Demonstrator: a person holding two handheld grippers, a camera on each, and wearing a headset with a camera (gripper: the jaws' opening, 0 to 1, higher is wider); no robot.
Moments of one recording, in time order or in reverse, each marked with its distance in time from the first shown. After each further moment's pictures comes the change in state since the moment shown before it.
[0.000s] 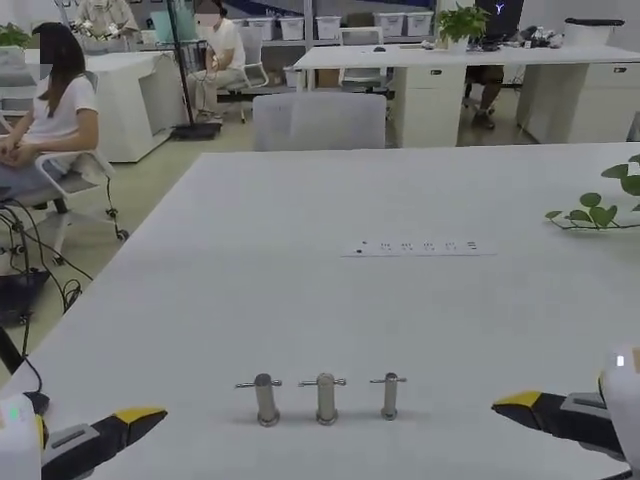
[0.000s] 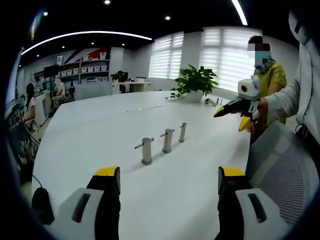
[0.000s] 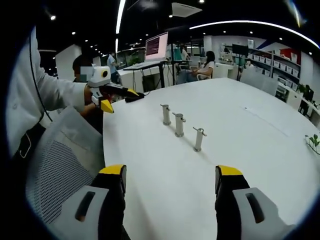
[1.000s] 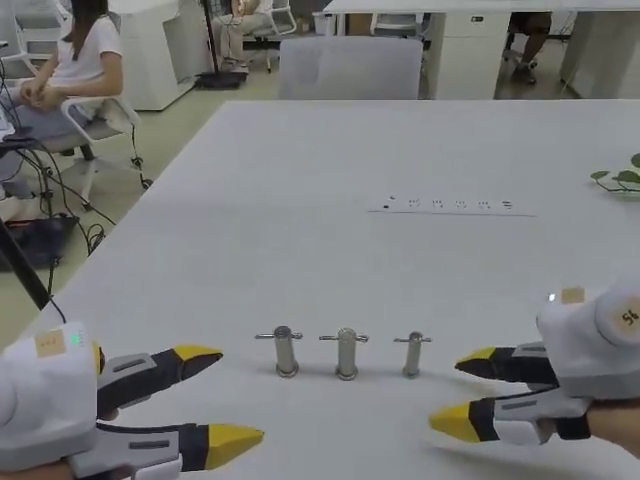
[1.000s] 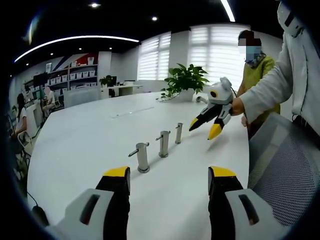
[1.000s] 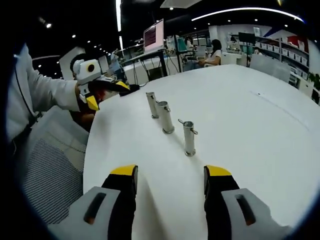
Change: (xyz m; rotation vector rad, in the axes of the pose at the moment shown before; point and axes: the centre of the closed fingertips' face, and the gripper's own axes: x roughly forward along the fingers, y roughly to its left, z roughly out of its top) left arm 0.029 0.003 0.004 0.079 -0.009 -0.084; right arm 0.072 -0.044 -0.015 0.062 0.052 0.122
